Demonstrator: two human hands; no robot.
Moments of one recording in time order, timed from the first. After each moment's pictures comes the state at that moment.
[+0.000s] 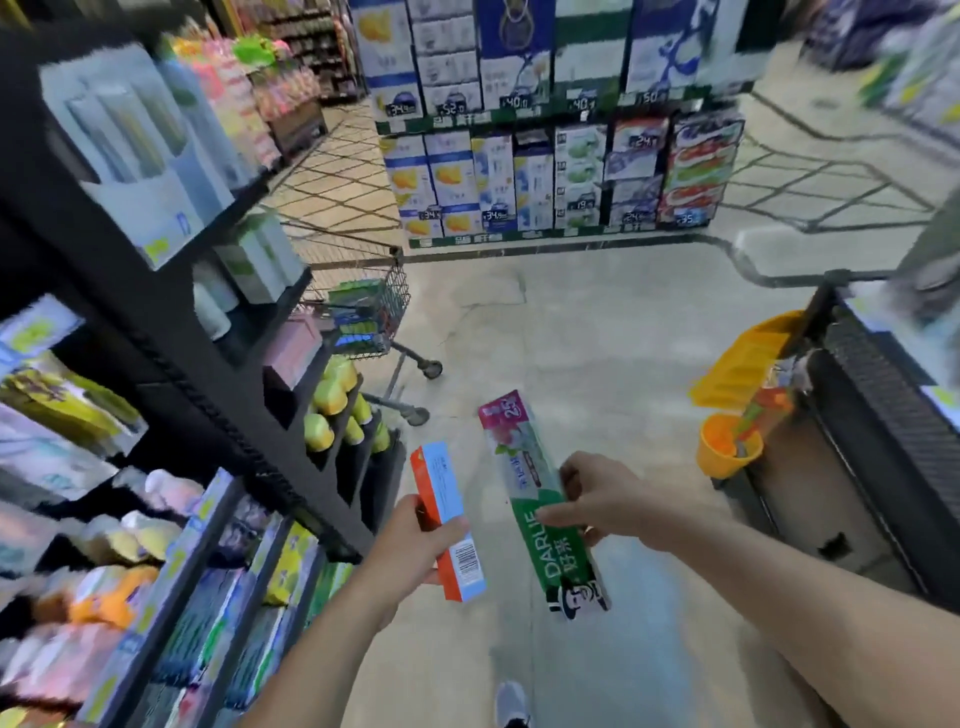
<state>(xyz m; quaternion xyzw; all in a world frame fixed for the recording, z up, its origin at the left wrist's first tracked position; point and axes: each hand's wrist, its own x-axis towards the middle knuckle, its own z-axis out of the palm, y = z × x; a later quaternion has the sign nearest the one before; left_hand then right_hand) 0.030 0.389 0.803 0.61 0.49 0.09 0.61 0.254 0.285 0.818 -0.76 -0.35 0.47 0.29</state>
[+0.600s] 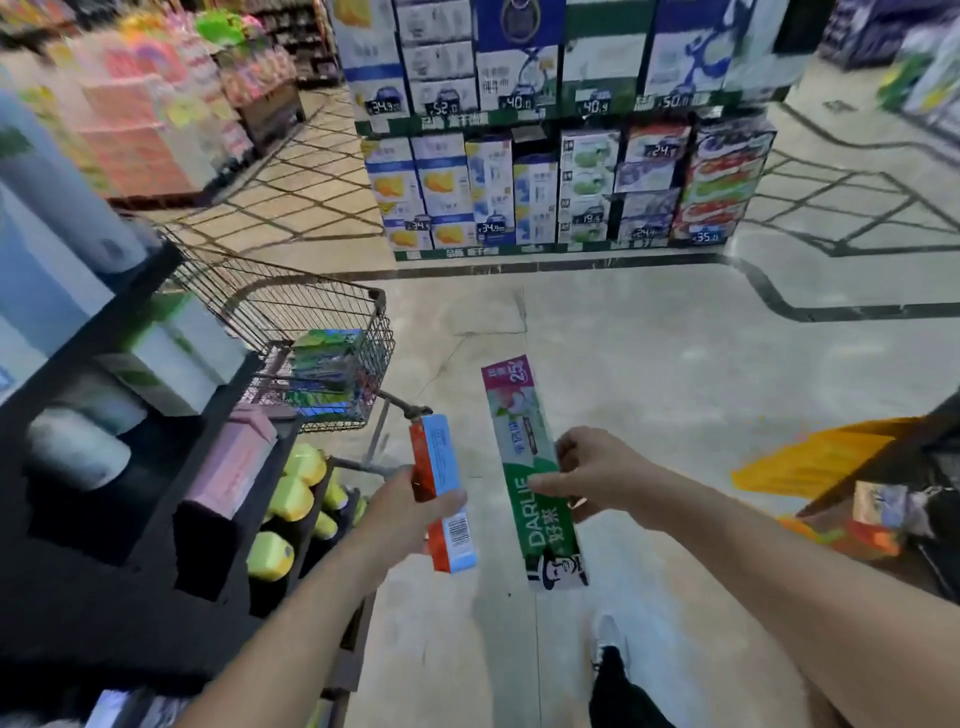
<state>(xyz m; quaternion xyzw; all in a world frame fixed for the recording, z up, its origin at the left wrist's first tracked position) 0.228 0.704 0.799 0.62 0.49 0.08 0.61 0.446 0.583 0.822 -0.74 -0.32 0.49 0.34</state>
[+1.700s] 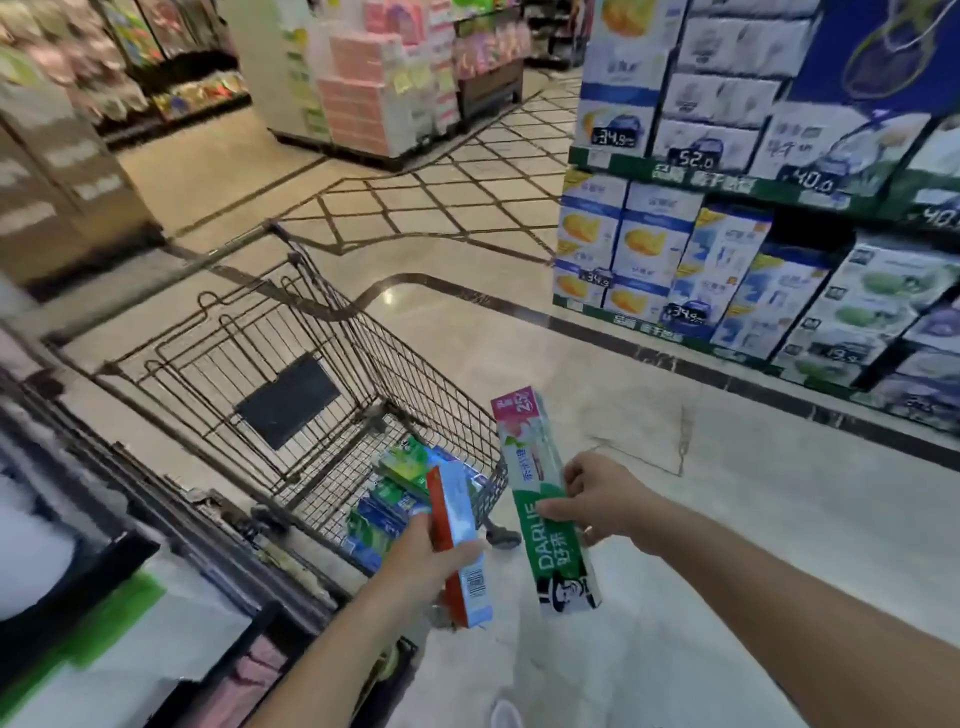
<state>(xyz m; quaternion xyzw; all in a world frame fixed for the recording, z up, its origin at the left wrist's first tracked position) 0.363 1.174 0.775 0.47 0.63 0.16 0.60 0.602 1.191 0.818 -0.71 -0.45 0.52 0.16</state>
